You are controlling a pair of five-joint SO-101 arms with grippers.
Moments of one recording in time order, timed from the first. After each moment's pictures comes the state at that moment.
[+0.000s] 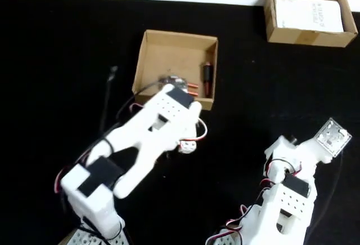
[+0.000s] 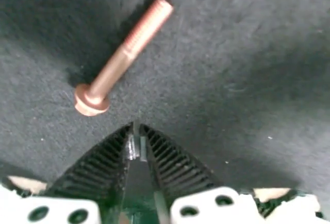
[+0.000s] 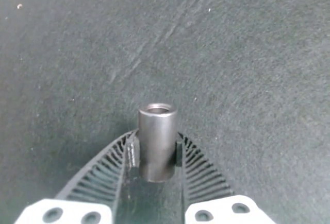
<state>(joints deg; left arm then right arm) 30.6 13.3 12.1 83.4 41.0 22.2 -60.0 82.5 30.6 -15.2</state>
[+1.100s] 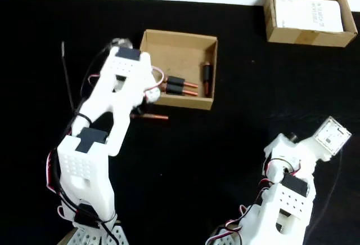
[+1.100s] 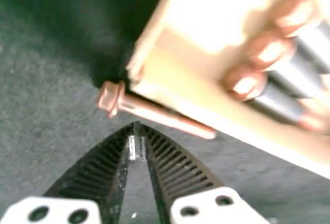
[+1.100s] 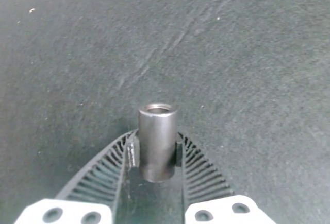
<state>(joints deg) 6.5 27.8 -14.5 82.5 41.0 20.4 -60.0 82.5 29.1 -15.2</state>
